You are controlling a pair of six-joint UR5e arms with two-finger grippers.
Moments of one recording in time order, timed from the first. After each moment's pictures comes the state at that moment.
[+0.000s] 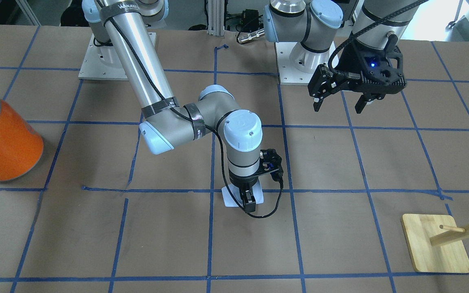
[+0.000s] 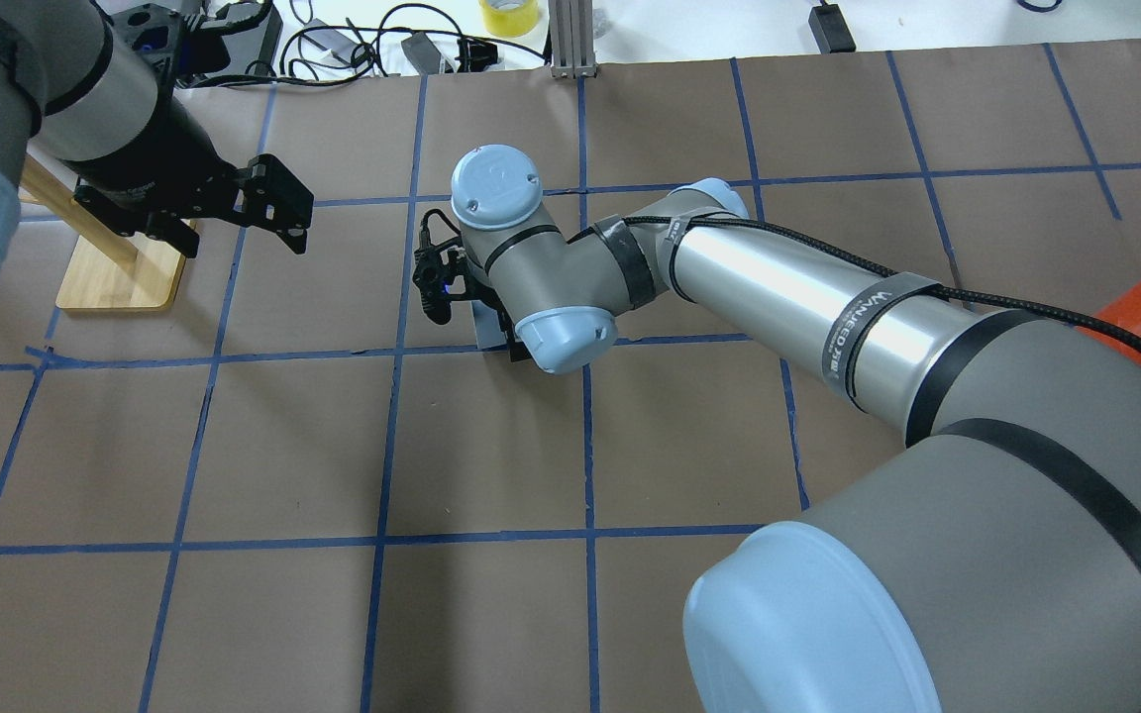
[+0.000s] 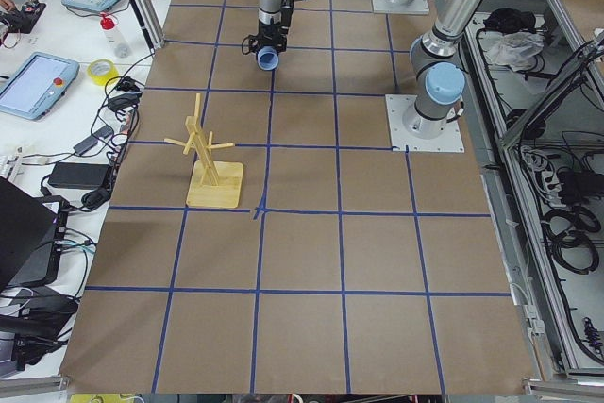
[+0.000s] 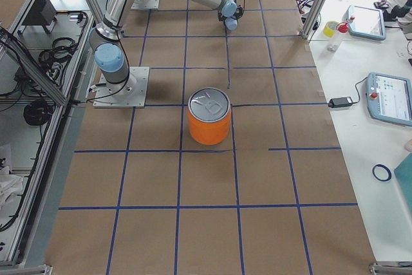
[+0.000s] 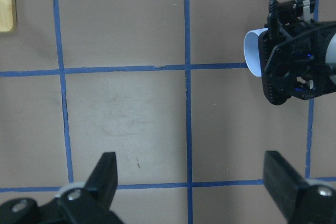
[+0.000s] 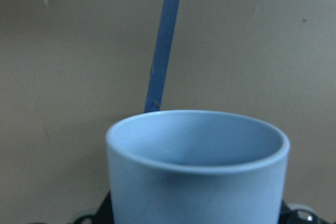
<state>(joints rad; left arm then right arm) -1.51 -1.50 -1.68 -1.43 1.55 0.08 2.06 -0.88 1.49 -2.33 -1.55 -1.28</state>
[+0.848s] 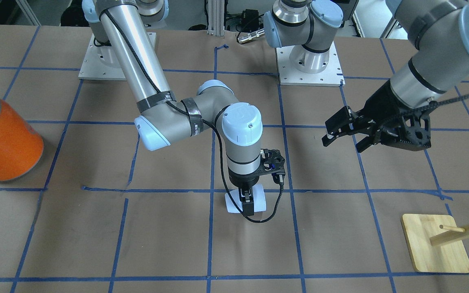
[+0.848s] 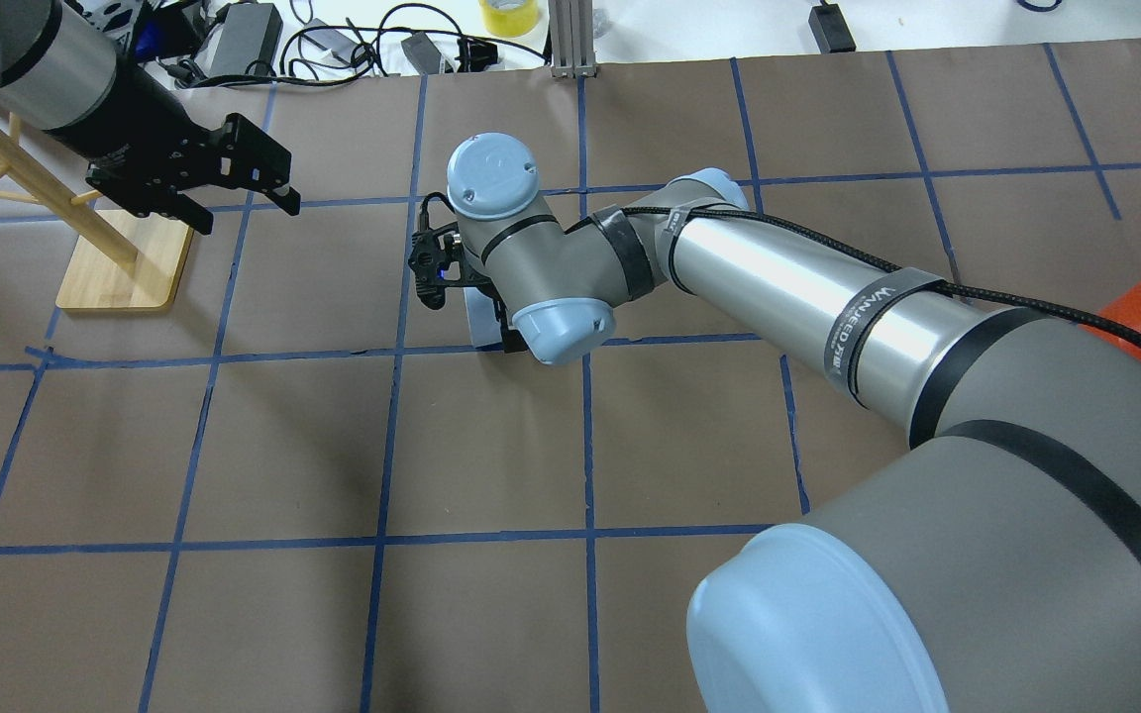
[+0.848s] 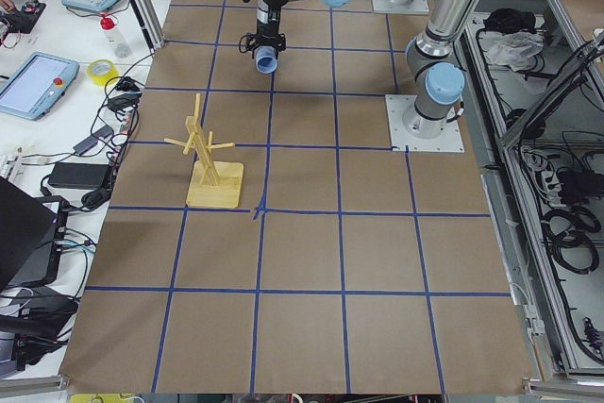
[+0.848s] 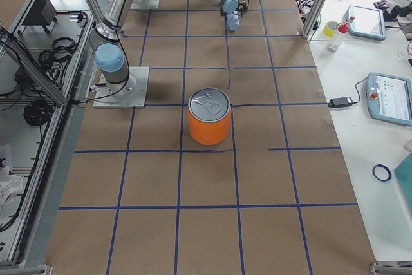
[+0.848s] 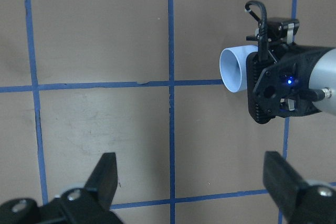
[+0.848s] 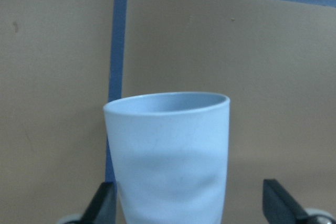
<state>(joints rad) -1.34 -1.69 -1.63 -1.44 1.22 0.21 2.04 -0.95 1.46 -2.31 -1.55 -1.14</state>
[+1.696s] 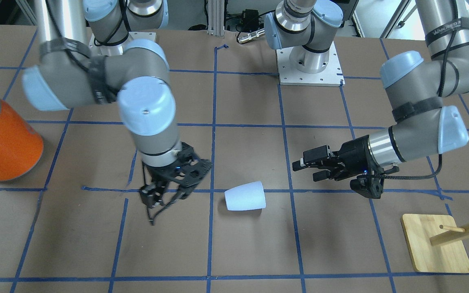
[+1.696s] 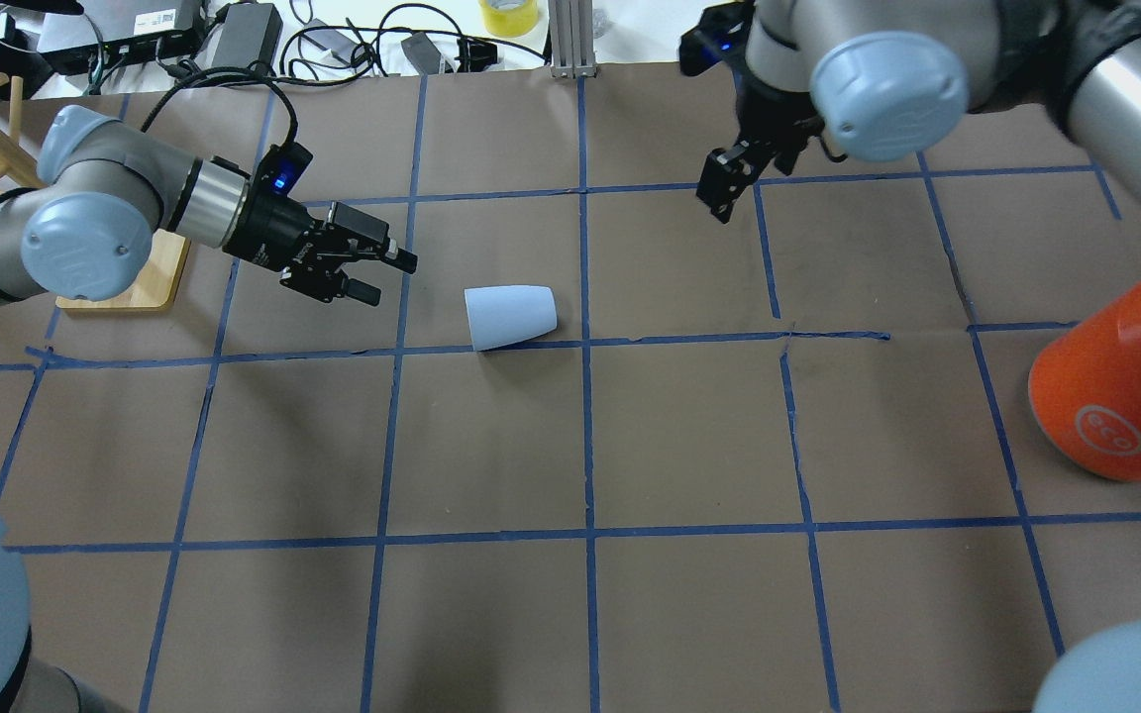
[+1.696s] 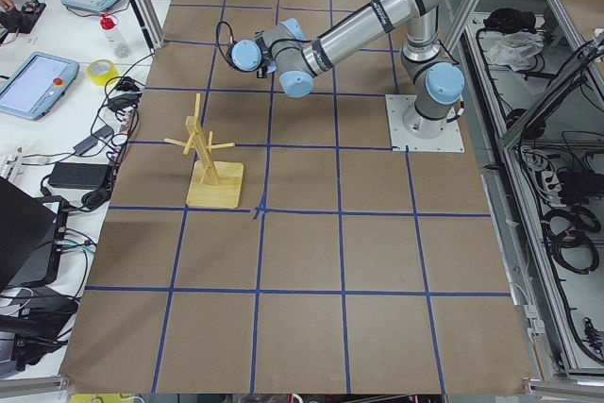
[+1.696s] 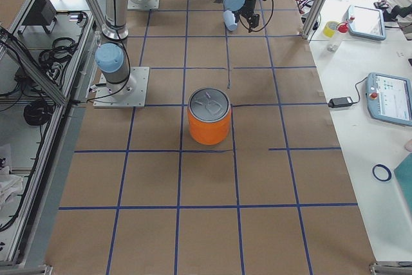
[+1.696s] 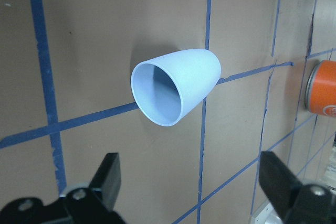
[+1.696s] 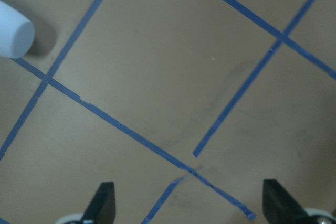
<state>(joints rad) -1.30 -1.96 -1.79 -1.36 0.77 0.44 1.61 -1.28 1.47 -1.79 -1.55 -0.49</state>
